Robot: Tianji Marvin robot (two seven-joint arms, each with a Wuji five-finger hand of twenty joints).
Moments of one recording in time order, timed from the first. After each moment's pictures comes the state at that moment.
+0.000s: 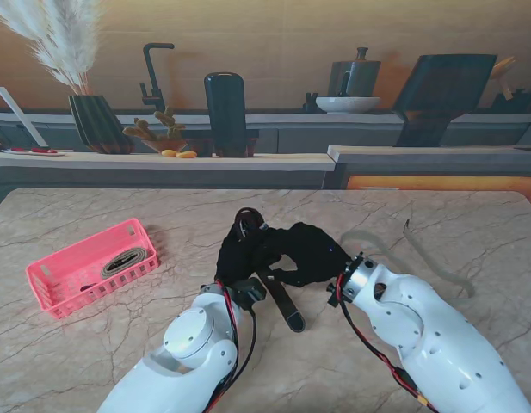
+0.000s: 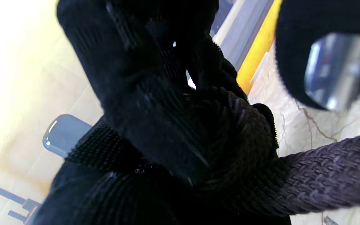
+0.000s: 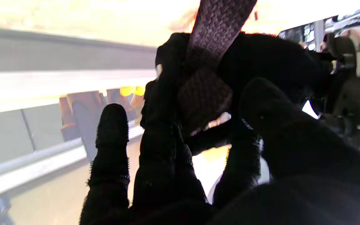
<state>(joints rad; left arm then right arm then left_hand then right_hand) 1.48 -1.37 -0.94 -1.59 -0.74 -0.11 0.45 -1.42 -1.08 1.12 -1.55 -0.92 -0.55 -0.17 1.08 -0.43 0.35 -0.13 0.30 0.08 0.73 0.49 0.84 0.12 0.39 0.74 0.80 0.13 0.61 0.58 0.51 0.25 1.08 0.47 0.63 -0.55 0.79 -0.09 0.53 -0.42 0.73 0.41 0.73 0.19 0.39 0.31 0.84 -0.06 0.37 0.57 0.46 0.13 0.81 0.68</state>
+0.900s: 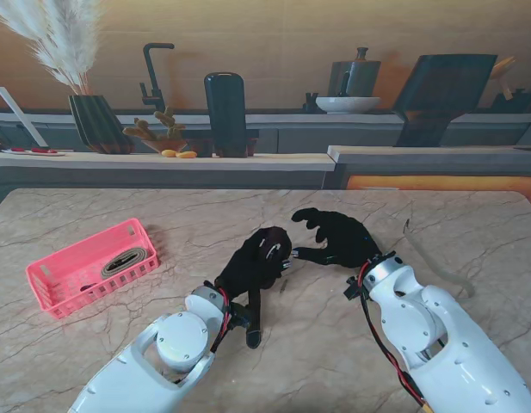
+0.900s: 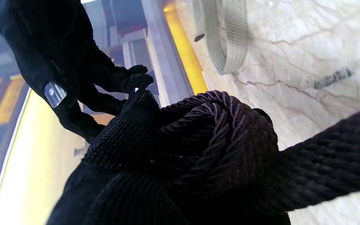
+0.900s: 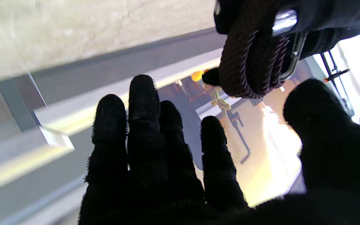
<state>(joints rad) 1.42 -1.26 -0.91 -1.48 -0.04 -0.10 0.16 -1.53 -1.10 1.24 -1.66 -0.67 -0.22 -0.06 1.15 -0.38 0.27 -0.13 0.19 0.07 0.57 0.40 0.83 0.17 0.42 0.82 0.83 0.15 0.77 0.81 0.48 0.25 1.14 0.69 0.42 -0.54 0.66 -0.09 0.47 0.01 0.48 0.49 0.75 0.19 0.51 0.34 0.90 0.11 0.48 0.61 0.57 0.15 0.92 0.72</state>
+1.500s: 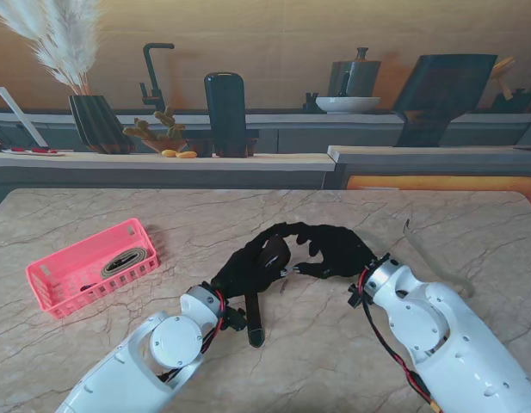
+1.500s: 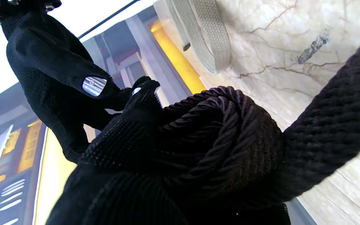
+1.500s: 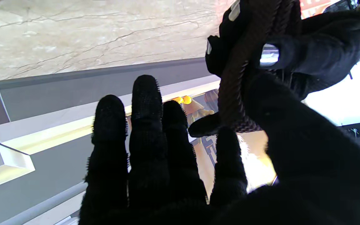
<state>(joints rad) 1.40 -1.22 -0.90 -1.45 0.15 -0.19 0.13 -1.50 -1.09 1.25 -1.59 -0.74 -0.43 0.02 1.15 -0.39 0.30 -0.13 0.18 0.00 0.17 0.12 0.83 0.15 0.39 0.74 0.85 0.16 0.76 0.80 0.50 0.25 1.14 0.65 0.62 -0.59 0.78 -0.08 0.29 -0.20 0.54 0.54 0.76 0.12 0.48 0.31 0.91 0.08 0.45 0.61 0.56 0.16 0.93 0.74</state>
